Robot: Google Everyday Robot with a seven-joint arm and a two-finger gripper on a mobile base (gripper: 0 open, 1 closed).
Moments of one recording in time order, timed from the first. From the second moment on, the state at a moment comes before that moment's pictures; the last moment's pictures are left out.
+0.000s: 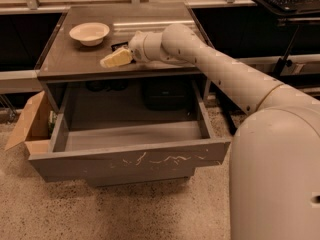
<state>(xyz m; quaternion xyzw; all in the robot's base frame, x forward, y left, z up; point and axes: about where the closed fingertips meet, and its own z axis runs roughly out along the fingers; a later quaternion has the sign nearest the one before) 0.819 0.116 0.851 -0.41 0.70 0.24 0.54</state>
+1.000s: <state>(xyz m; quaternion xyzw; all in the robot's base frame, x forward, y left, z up) 0.841 0.106 0.821 -0.37 0.72 0.24 0.53</state>
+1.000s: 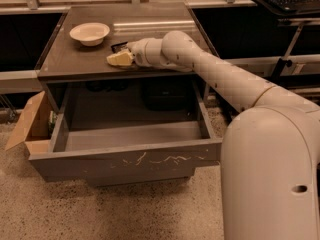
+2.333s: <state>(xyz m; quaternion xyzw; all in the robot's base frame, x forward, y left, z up) 0.805 0.126 0.933 -0.49 0.57 0.32 0.58</state>
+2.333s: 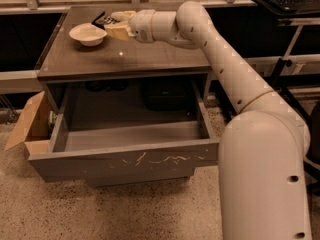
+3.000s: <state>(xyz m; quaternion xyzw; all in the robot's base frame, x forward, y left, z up) 0.790 0.128 0.938 -0.53 0.55 0.34 0.56</state>
